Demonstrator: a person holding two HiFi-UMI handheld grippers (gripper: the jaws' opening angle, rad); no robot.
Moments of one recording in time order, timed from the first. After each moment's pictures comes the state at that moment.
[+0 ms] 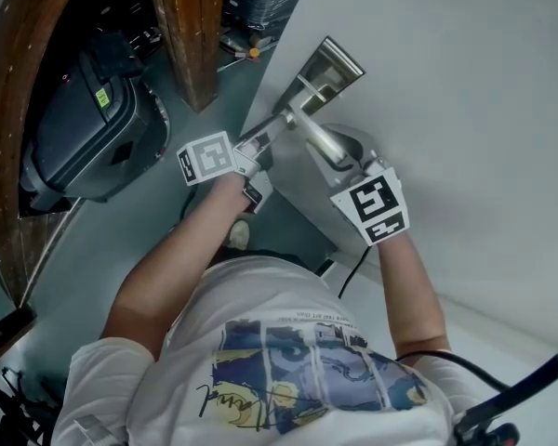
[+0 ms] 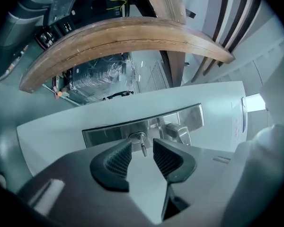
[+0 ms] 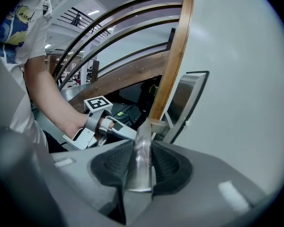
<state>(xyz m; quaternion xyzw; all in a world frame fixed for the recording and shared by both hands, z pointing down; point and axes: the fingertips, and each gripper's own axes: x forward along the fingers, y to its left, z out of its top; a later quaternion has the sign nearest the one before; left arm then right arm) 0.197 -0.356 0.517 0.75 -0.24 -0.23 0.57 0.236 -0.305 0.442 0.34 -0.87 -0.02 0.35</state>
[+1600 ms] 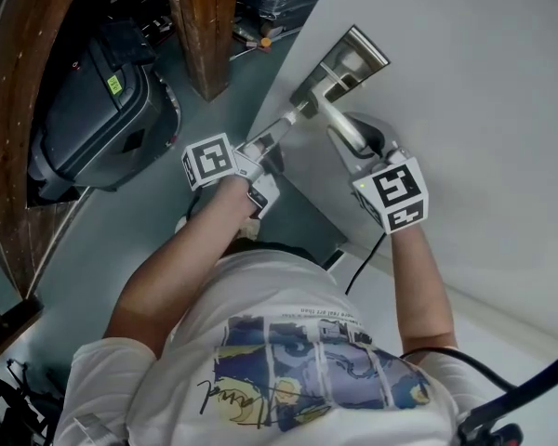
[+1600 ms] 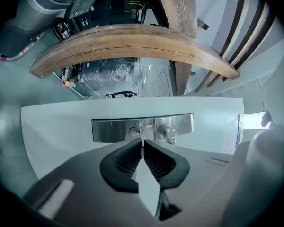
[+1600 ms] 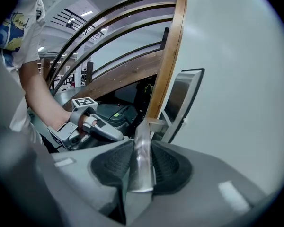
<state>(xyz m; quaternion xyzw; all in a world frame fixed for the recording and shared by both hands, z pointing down) 0.172 -0.324 0.520 0.70 -0.22 -0.26 0.63 0.240 -0.307 0.443 0.37 -0.87 0.00 0.34</state>
